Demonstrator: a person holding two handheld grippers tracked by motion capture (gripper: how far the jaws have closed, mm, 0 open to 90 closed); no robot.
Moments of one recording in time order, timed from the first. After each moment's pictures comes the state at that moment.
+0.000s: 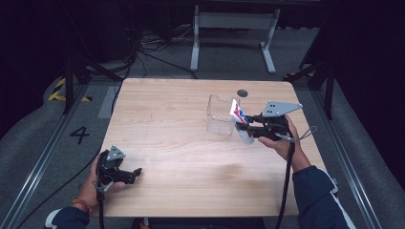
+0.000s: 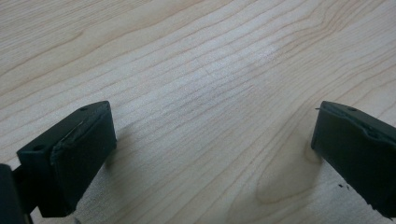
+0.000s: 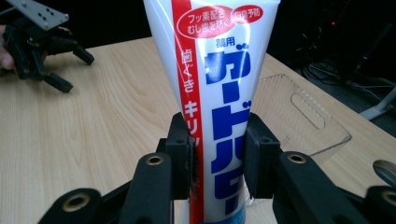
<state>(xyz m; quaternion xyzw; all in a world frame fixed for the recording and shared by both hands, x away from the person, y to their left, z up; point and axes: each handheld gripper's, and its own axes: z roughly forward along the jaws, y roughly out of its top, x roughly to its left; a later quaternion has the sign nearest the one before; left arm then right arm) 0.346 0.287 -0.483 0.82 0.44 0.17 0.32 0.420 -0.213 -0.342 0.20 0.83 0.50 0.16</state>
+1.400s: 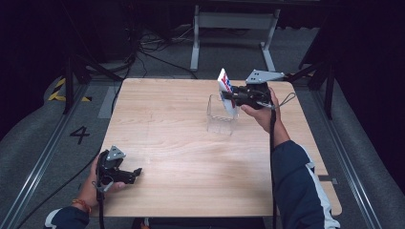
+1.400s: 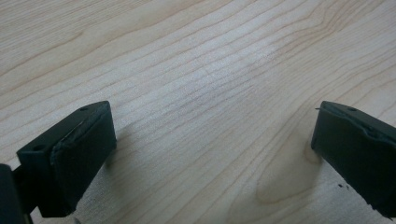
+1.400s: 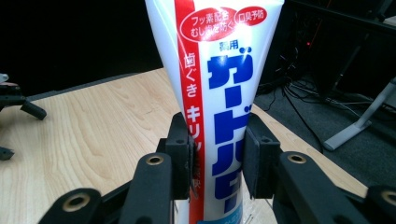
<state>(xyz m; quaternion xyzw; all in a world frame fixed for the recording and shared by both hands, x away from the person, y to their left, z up) 0.346 0.287 -0.483 0.83 0.44 0.17 0.31 0.496 -0.171 -0.314 0.23 0.80 0.52 0.19</state>
